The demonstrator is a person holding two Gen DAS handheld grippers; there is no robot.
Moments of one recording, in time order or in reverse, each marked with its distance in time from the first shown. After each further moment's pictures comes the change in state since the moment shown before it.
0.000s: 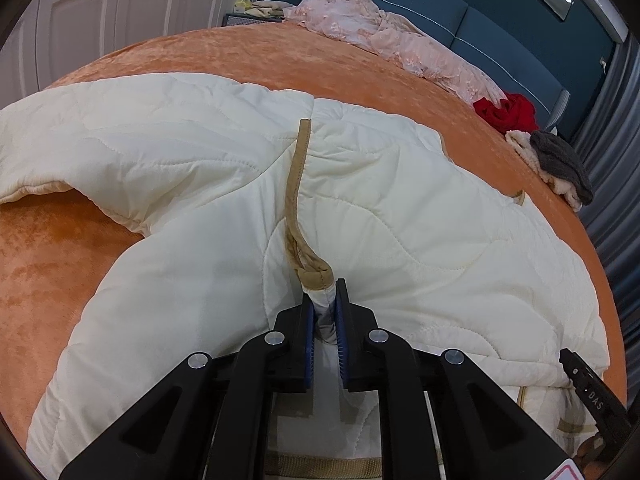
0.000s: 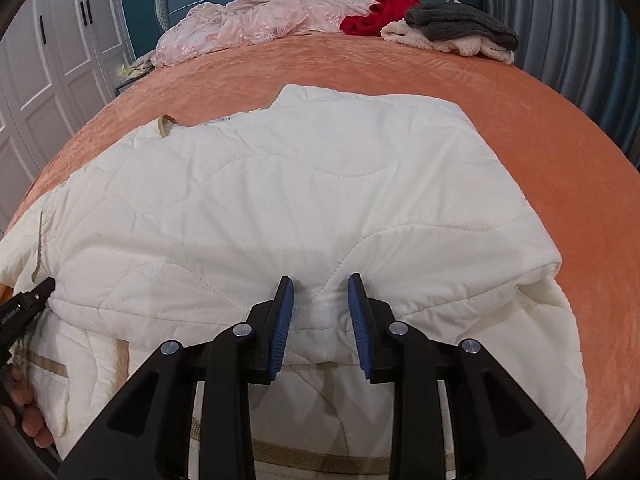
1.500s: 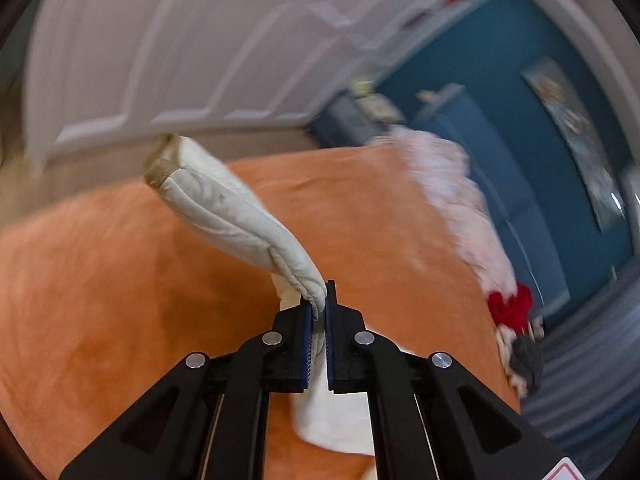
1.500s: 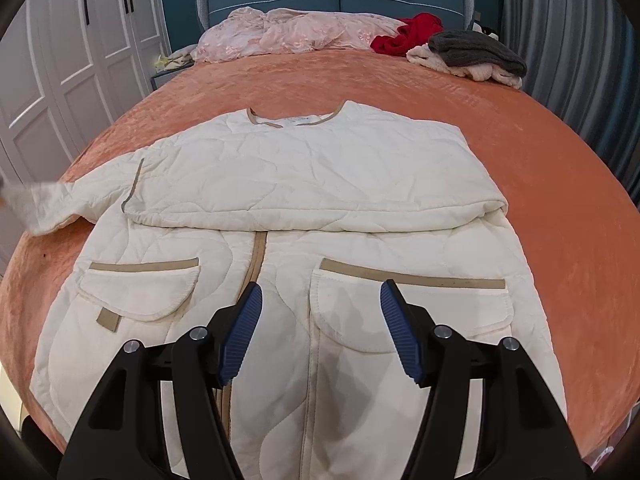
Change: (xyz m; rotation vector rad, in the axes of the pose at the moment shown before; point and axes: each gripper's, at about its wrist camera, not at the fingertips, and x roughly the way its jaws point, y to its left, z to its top) left arm -0.186 0.280 0.184 -0.426 -0.268 -0.094; right arm -0.129 0.051 -0.054 -0.076 -0.022 0.040
